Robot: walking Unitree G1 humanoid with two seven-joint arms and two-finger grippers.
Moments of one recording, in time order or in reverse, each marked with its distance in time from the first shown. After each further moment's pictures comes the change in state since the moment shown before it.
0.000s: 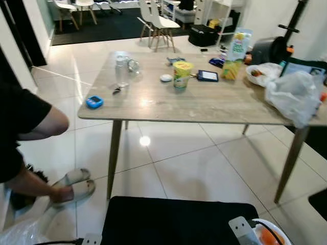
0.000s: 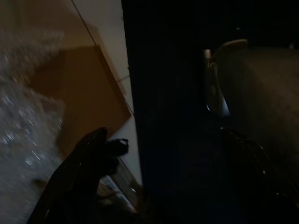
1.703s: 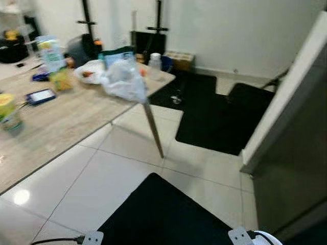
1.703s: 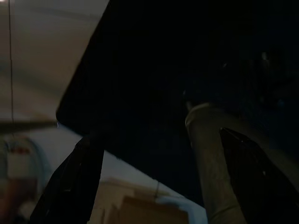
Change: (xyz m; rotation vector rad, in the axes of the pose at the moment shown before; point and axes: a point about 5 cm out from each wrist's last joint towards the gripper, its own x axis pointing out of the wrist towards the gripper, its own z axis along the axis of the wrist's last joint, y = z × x) left arm 0.001 -0.001 0.010 0.009 -0.032 0.001; right arm -0.002 0.012 -0.022 0.011 0.060 0.022
